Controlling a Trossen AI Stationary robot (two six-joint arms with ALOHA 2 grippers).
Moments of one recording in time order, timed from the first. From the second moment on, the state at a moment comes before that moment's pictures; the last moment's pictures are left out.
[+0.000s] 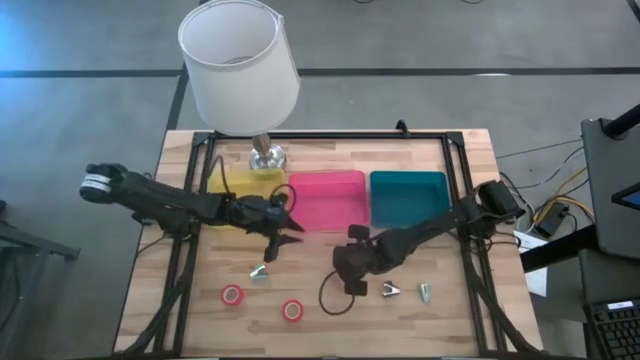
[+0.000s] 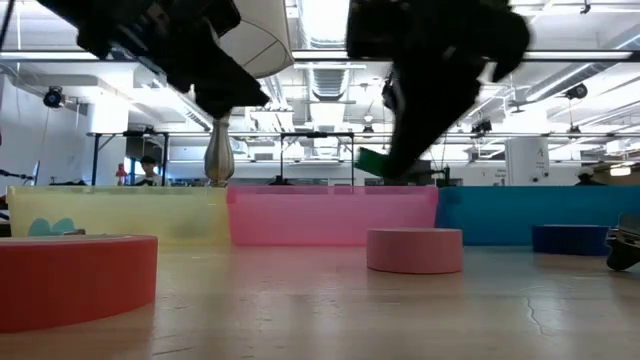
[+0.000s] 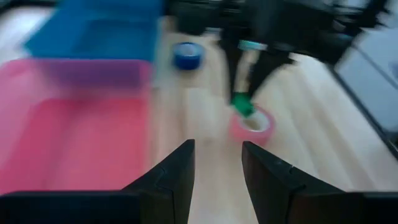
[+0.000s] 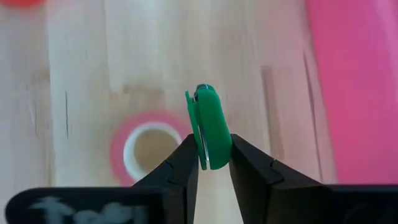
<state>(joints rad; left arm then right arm) -0.11 1.22 0.63 0.16 0.05 -0.09 0.36 1.87 1.32 -0.62 0.25 0.41</state>
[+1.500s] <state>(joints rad) -0.13 1.60 0.73 0.45 0.02 -0.07 0.26 1.87 1.32 -0.45 0.32 0.31</state>
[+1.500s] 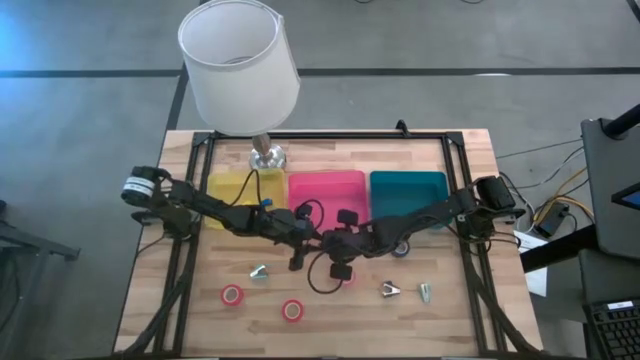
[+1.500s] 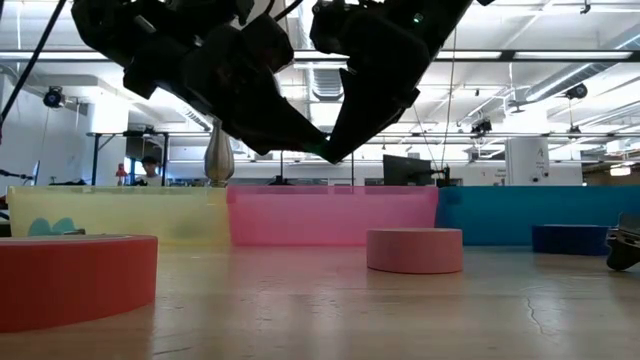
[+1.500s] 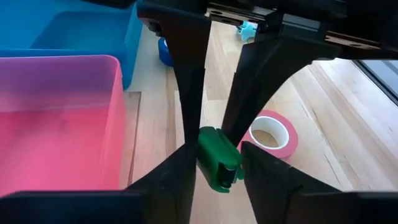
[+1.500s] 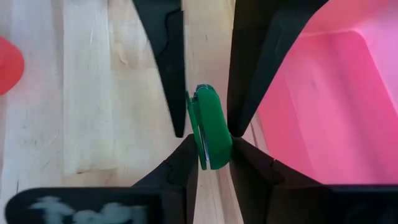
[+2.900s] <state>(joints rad) -0.11 1.53 0.73 0.32 0.00 -0.08 0.28 1.80 1.32 -0.72 0.32 0.43</state>
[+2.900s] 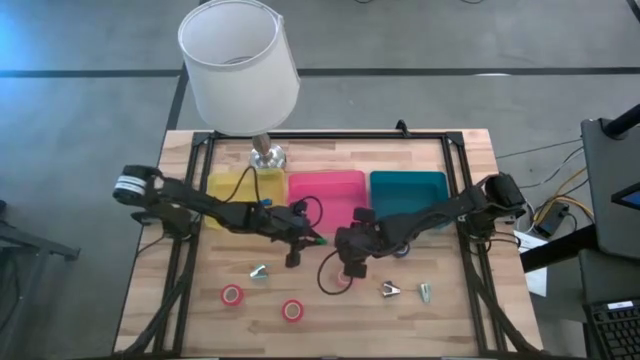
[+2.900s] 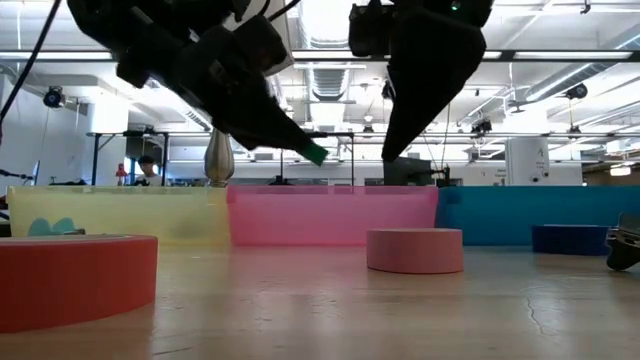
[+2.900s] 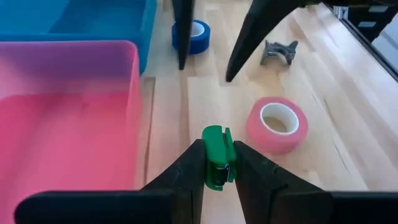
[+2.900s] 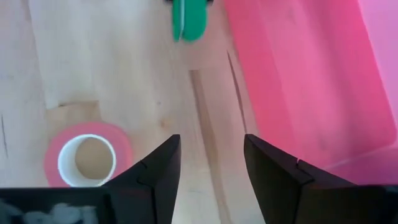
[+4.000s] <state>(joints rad) 0.01 0.93 0.48 -0.70 -0.46 -0.58 0.29 1.80 1.31 -0.65 0.25 0.44</state>
